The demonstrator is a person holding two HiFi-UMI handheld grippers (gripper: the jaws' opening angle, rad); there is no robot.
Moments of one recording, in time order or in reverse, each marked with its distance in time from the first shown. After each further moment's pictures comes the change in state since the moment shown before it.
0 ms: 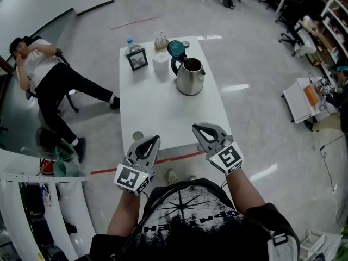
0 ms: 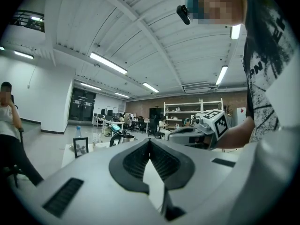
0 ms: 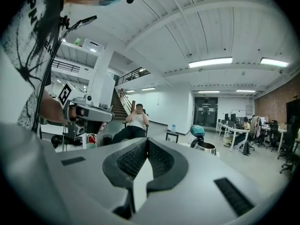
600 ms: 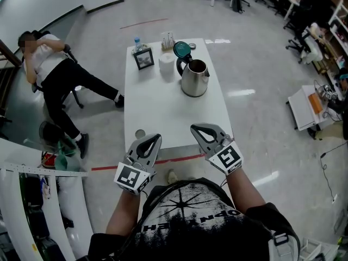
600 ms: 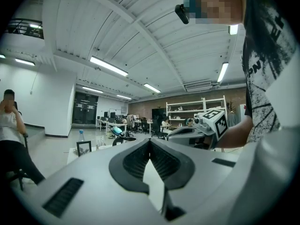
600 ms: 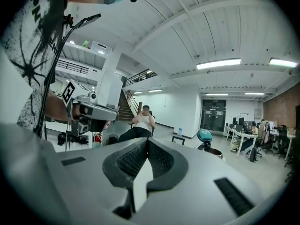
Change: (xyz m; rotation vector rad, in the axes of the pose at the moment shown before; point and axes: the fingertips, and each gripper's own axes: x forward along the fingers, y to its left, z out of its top) left arm -0.003 -0.007 0.009 0.031 -0.002 0.047; right arm 0.003 0.010 0.012 -0.077 -0.014 0.093
